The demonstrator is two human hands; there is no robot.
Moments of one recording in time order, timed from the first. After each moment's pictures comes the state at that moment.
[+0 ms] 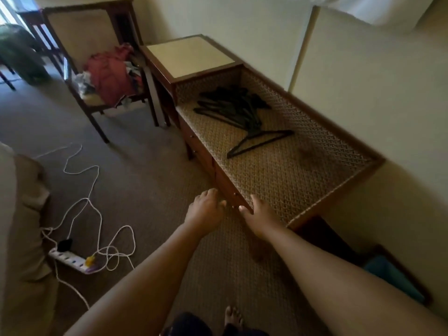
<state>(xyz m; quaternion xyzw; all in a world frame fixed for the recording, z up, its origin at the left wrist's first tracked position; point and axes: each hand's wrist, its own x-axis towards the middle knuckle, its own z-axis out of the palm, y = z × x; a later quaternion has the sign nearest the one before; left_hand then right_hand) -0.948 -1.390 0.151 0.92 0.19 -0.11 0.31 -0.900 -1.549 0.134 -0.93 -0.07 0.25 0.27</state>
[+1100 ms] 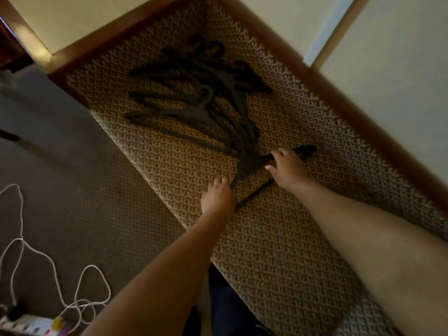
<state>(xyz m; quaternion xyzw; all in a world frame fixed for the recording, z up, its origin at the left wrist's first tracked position) -0.448 -1.332 -0.035 0.92 0.14 -0.28 0.23 -0.349 -1.509 -0.032 -0.96 -0.08 0.25 0.08</state>
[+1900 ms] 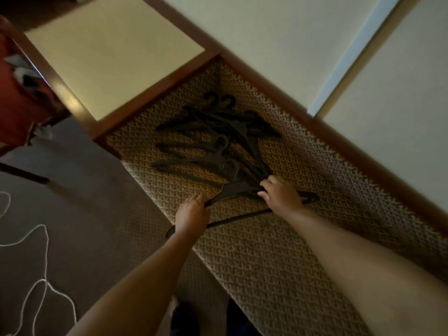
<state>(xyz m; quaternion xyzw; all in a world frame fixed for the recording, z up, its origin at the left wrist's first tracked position) -0.411 -1.197 0.018 0.96 0.11 -0.16 0.21 -0.330 -1.433 0.025 -0.96 -0.19 0.17 0.11</state>
